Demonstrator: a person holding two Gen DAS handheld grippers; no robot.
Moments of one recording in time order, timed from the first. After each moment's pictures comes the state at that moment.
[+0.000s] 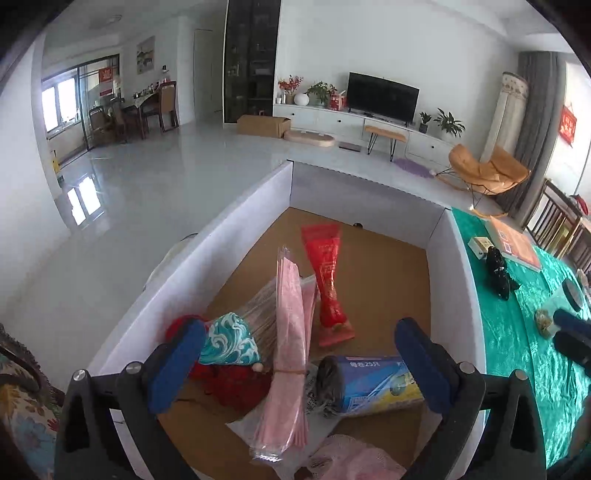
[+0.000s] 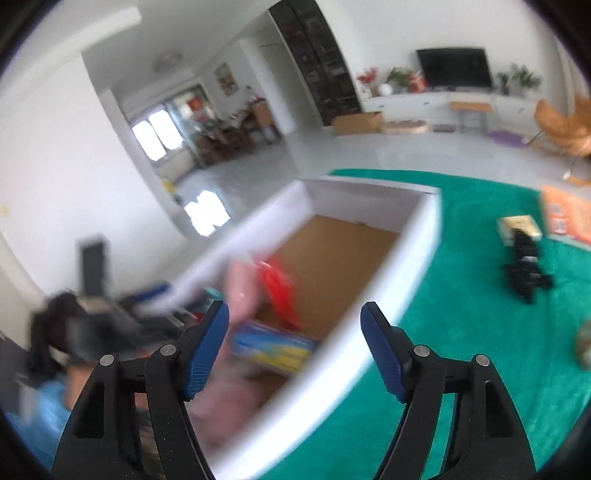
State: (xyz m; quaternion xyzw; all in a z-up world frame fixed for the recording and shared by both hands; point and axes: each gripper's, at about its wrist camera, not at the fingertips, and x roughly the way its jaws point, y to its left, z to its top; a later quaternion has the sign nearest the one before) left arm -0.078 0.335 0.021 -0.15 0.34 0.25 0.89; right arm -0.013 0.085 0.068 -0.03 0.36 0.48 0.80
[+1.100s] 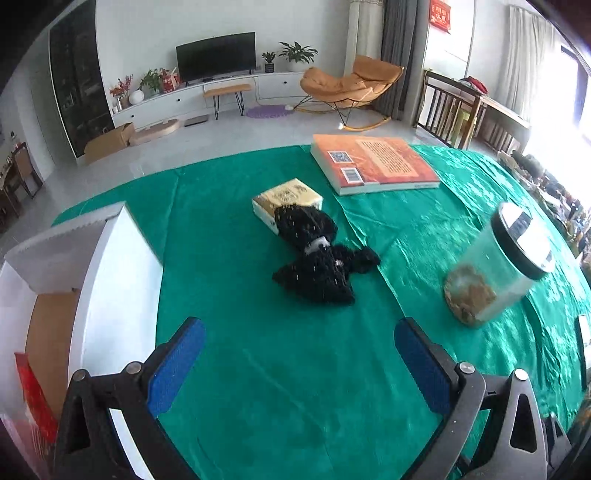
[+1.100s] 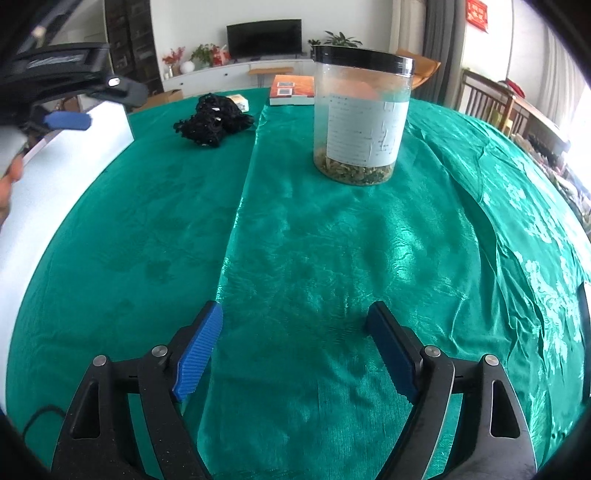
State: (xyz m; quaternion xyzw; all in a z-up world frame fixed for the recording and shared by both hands) left arm 0.222 0.101 -0.020 -0.01 0.43 0.01 0.90; right arm 0.036 -0.107 -0.084 -0.06 0.42 0.13 0.90
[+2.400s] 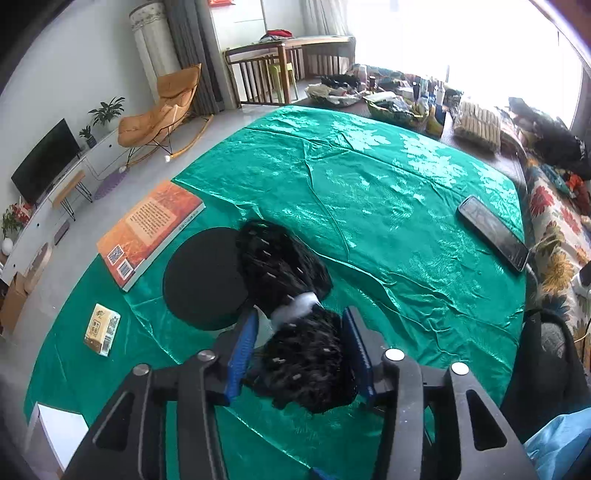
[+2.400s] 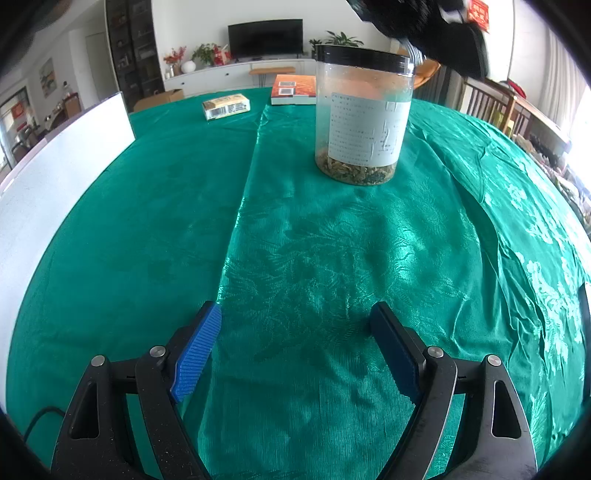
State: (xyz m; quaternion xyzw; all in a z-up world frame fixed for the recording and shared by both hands) left arm 0.199 -0.128 0.033 0.21 0.42 -0.27 0.84; right arm 0.036 -0.107 -0.083 -0.06 0.42 0.13 0.89
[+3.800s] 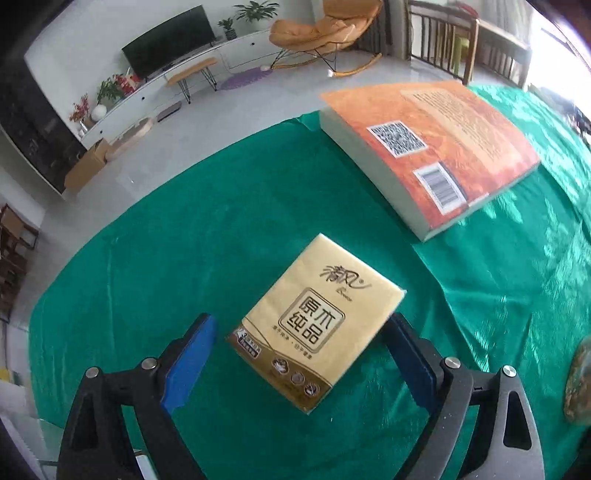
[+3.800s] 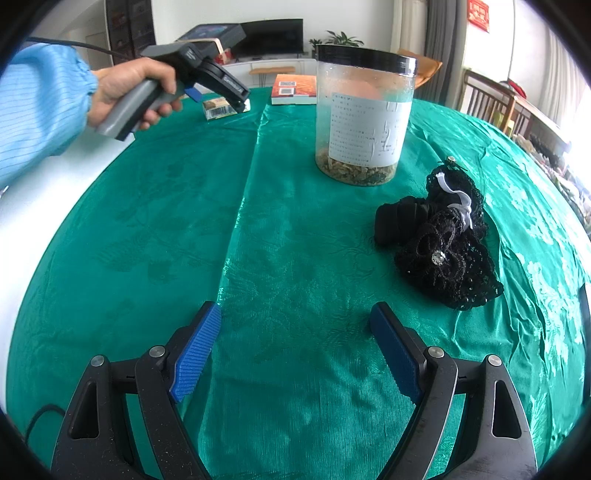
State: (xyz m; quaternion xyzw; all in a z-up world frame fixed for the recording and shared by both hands) left arm 0.429 0.118 -0.095 0.08 0.52 -0.01 0.85; right arm 0.036 -0.108 -0.083 -0.06 0.42 0.13 0.89
